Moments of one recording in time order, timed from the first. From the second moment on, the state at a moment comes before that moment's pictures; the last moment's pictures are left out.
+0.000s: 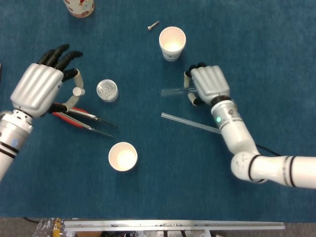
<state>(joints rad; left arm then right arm) -0.54 -1.04 -0.10 -1.82 1.39 1.08 0.05 0.92 -1.82 0.30 -1.43 -0.54 1.00 -0.73</state>
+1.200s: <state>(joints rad) -0.64 -0.84 -0.25 -2.03 1.17 0.95 -0.04 0.90 -1.70 0.41 -1.72 -0.68 0.95 -0.24</state>
